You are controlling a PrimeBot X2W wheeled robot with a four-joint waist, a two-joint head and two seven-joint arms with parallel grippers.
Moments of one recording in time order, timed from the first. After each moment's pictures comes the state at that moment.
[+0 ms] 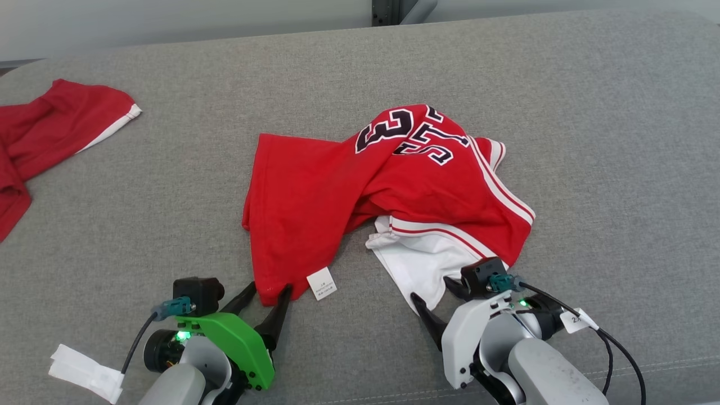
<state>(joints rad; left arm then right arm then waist) -0.29 0.24 -0.52 0.52 -0.72 -0.13 0.01 -0.31 -0.05 0.44 0.51 0.28 0.13 0.15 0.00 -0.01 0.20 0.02</state>
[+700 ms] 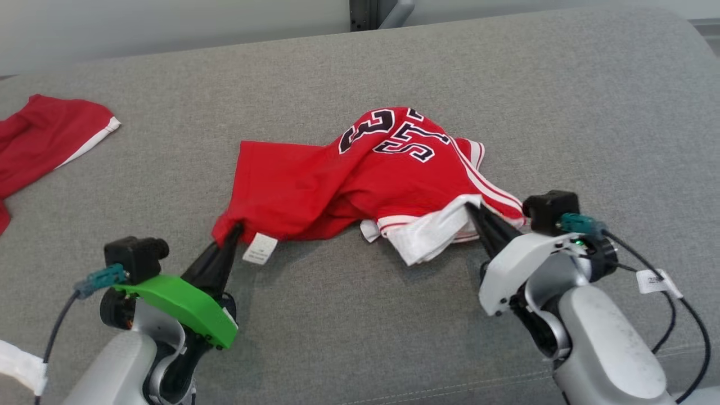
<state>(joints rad) -0.32 0.37 -0.52 0.31 -0.87 -0.12 -0.05 -0.34 -0.06 0.24 0.32 0.27 0.13 0.14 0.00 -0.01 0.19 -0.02</state>
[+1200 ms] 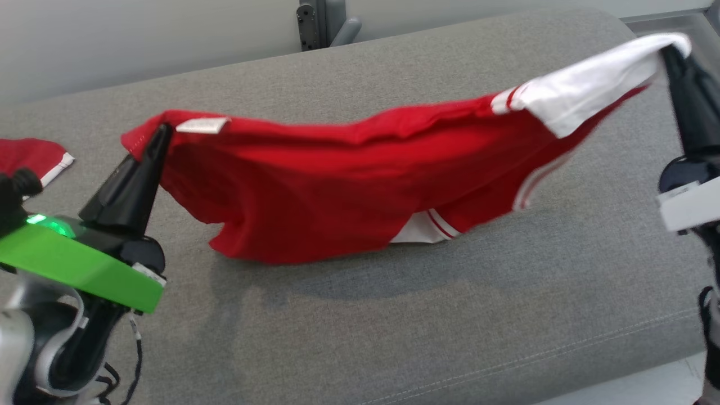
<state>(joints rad) -0.29 0.58 -0.31 -0.36 -0.96 0.10 0.14 -0.33 -0.12 -0.14 -0.45 0.44 0.13 0.44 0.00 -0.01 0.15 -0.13</state>
